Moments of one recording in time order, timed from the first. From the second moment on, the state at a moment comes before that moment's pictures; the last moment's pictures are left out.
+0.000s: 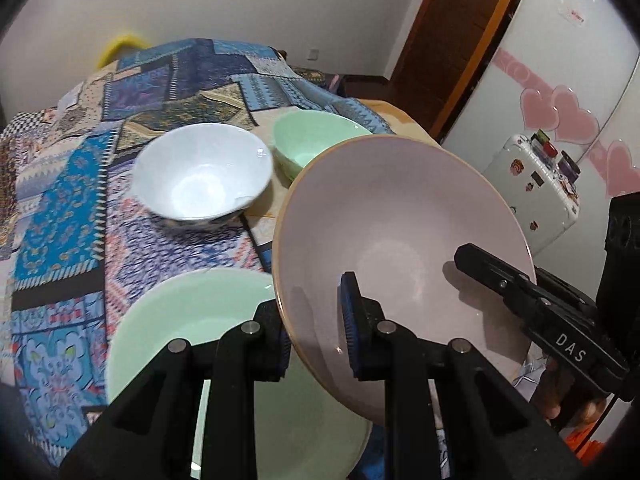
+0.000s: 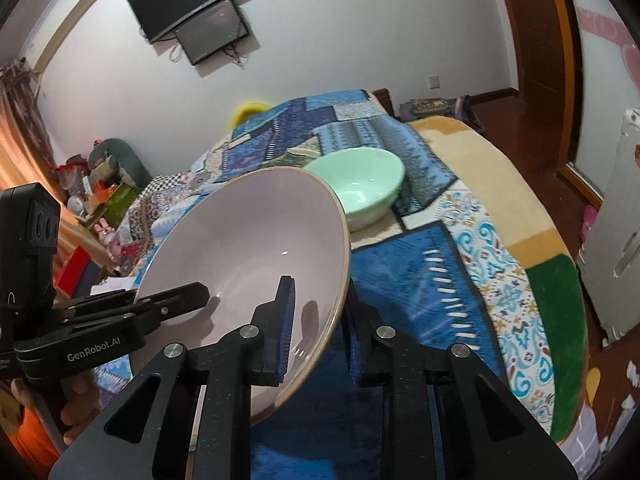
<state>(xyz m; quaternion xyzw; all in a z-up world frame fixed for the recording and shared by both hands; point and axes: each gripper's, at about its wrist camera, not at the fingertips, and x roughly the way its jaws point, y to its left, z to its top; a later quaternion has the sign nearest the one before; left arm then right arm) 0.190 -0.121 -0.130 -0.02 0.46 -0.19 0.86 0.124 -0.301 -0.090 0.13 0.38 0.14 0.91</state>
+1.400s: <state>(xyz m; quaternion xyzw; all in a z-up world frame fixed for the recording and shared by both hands) 0.080 0.125 -0.129 -0.11 0.43 0.00 0.89 0.123 -0.076 -0.120 0.04 0.45 0.32 0.84</state>
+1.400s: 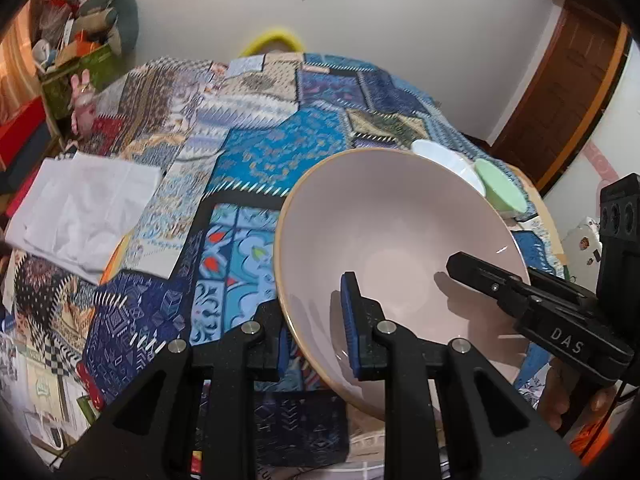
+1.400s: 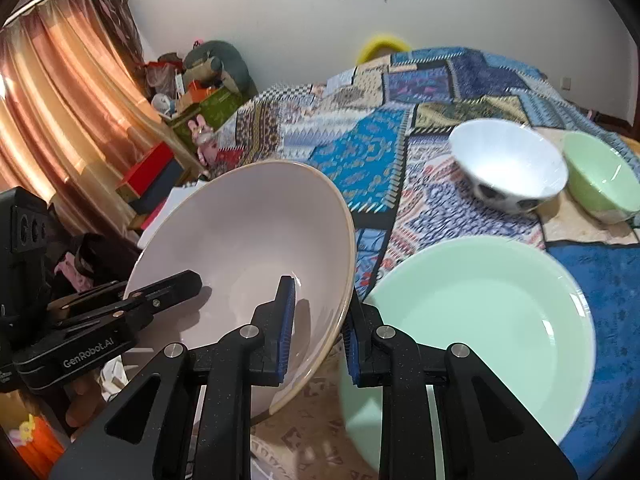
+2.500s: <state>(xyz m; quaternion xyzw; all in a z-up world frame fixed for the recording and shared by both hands) 0.076 0.176 -0.209 -0.14 0.49 0.03 0.86 0.120 -0.032 -0.164 -0.01 0.51 0.32 0.80</state>
